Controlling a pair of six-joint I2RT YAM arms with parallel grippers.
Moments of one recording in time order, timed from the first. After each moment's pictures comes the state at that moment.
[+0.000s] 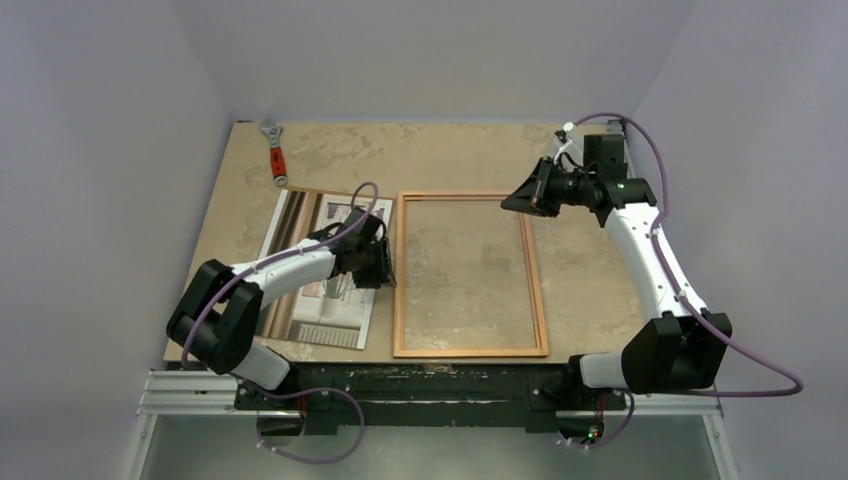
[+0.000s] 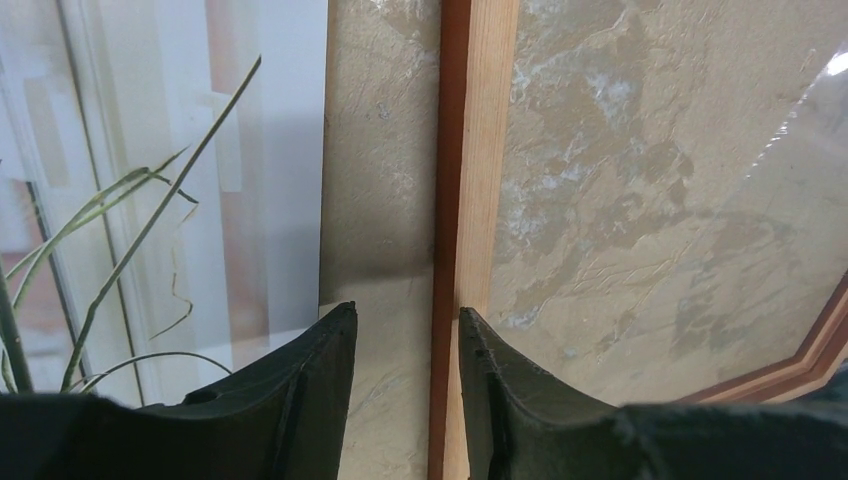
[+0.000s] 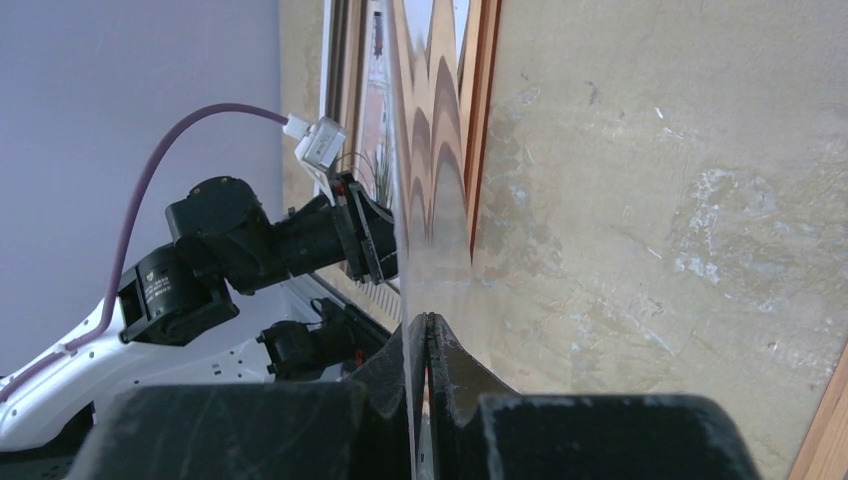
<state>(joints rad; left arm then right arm) -0.56 1.51 0.83 -0.41 0.10 -0.68 0.07 1.35 1.28 -0.69 -0.73 0.55</state>
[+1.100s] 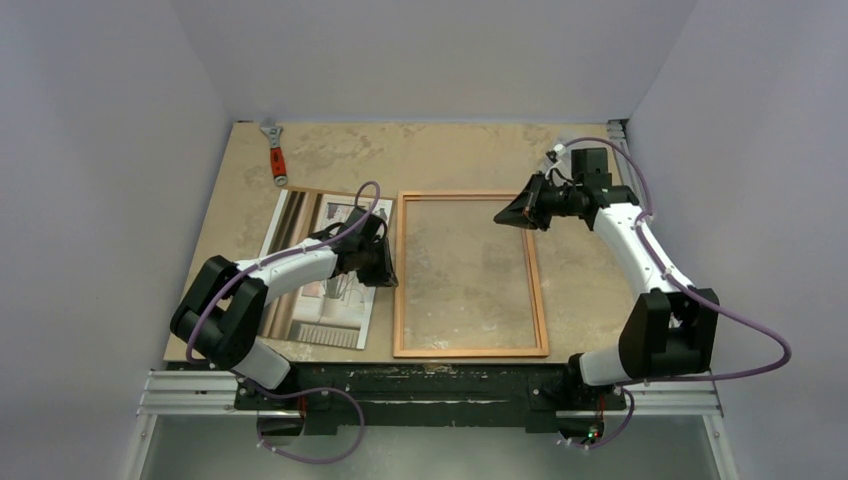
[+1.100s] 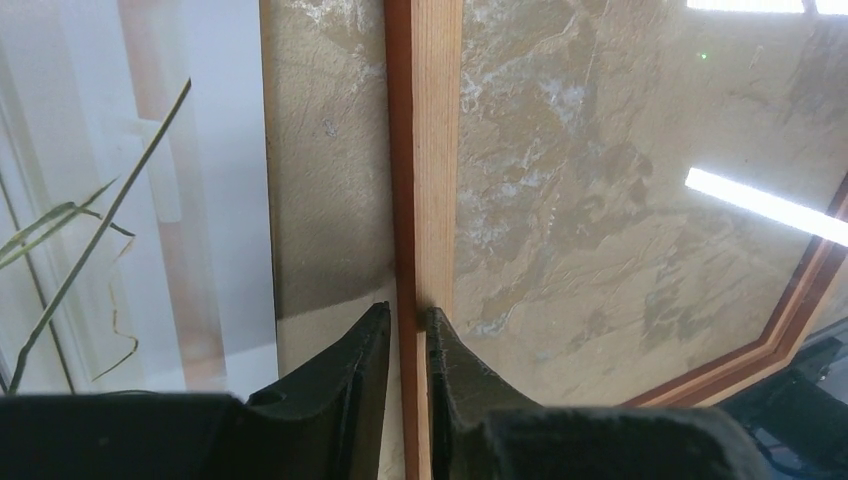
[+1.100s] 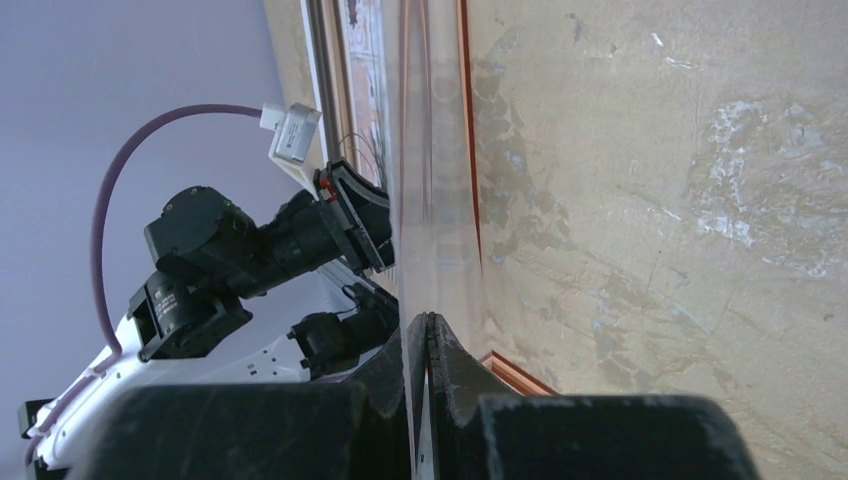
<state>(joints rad) -0.56 1.54 0.82 -0.34 0.16 -0.68 0.07 1.42 1.16 -0.62 -0.78 0.66</state>
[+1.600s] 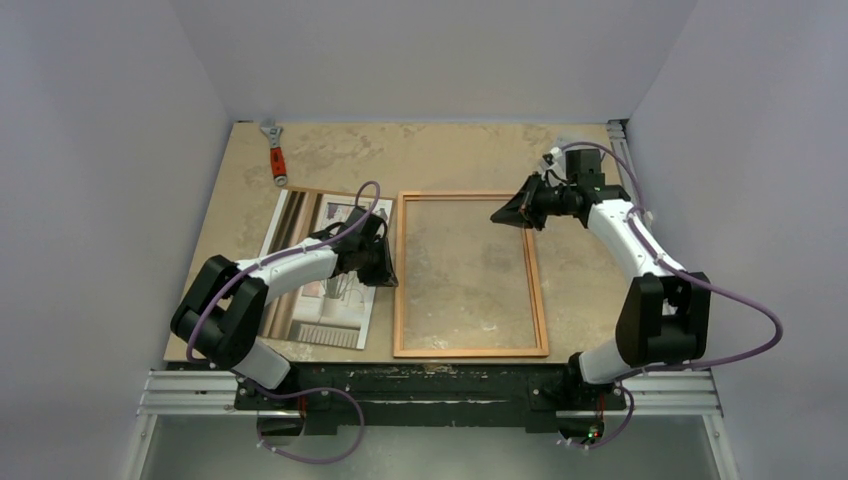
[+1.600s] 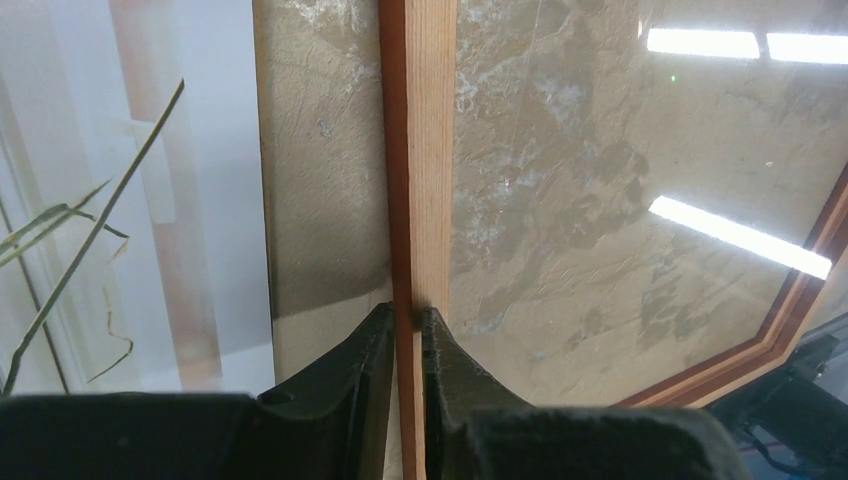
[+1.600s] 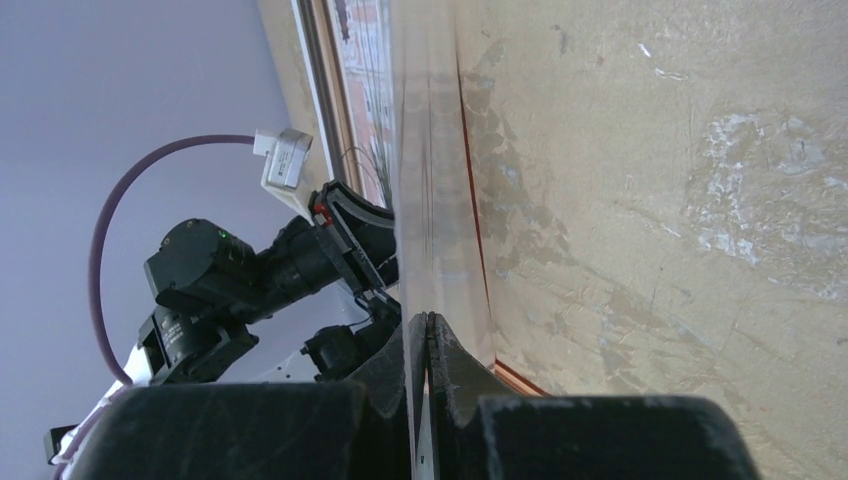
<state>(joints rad) -0.56 1.54 0.82 -0.34 0.16 -0.68 0.07 1.49 1.14 -0.54 -0.78 0.73</state>
